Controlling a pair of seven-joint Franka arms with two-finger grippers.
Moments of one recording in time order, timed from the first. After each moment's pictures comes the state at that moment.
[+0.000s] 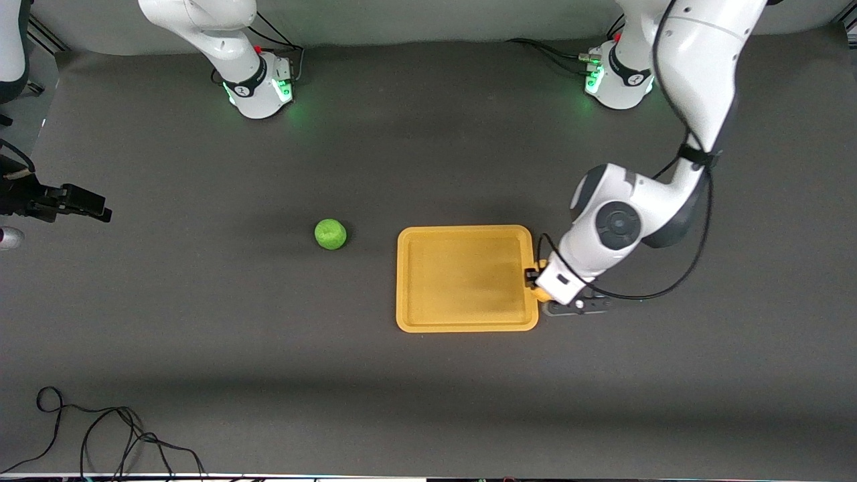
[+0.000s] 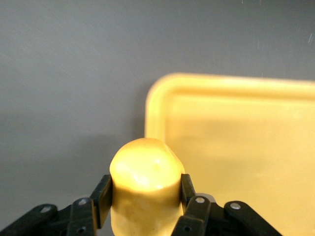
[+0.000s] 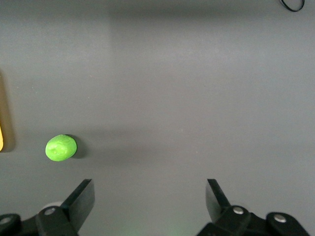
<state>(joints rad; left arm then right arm) -0.25 0.54 -0.21 -1.78 0.01 2.32 -0.51 -0.07 0.08 0.01 -1.54 -0.02 1.55 -0.03</state>
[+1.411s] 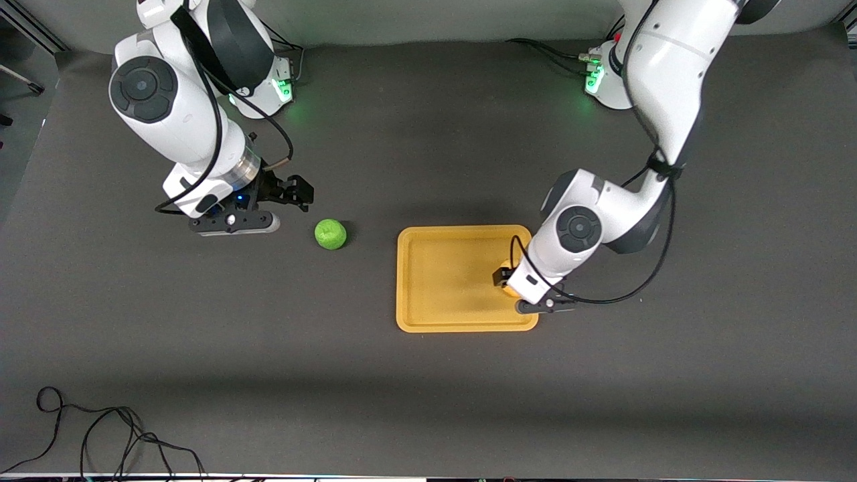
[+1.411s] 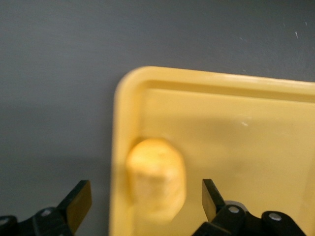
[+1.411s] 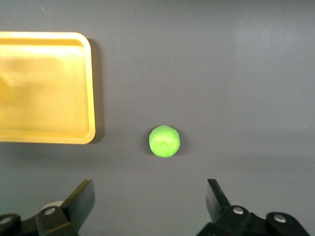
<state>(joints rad) -0.28 0.52 -0.19 -1.70 0.02 2.20 -0.59 0.42 0.07 0.01 -1.79 0.05 1.81 0.41</state>
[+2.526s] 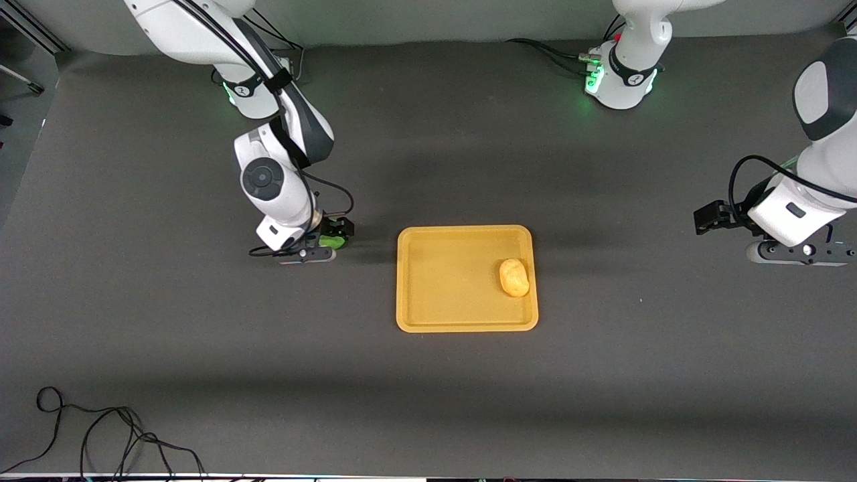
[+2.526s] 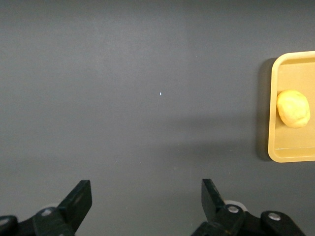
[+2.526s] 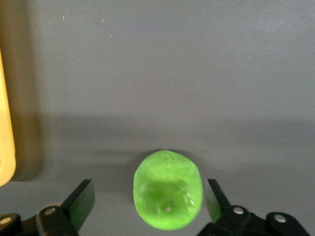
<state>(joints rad) 0.12 0.08 -0.17 -1.74 0.03 1.77 -0.01 0.47 0.32 0.02 -2.17 0.05 2.44 0.41</state>
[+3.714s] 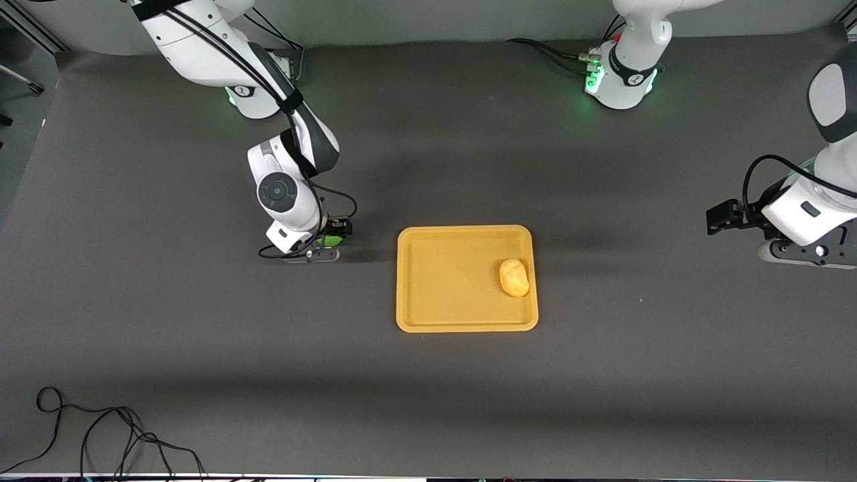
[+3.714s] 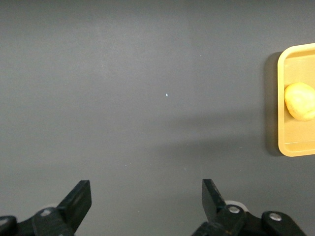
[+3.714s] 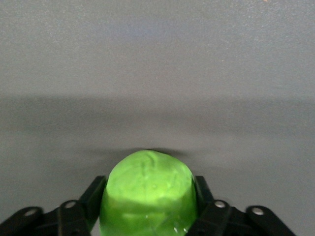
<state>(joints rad) 0.14 0.08 -0.16 -1.75 0.03 1.78 0.08 0.48 0.39 -0.01 -2.21 0.05 2.45 0.41</state>
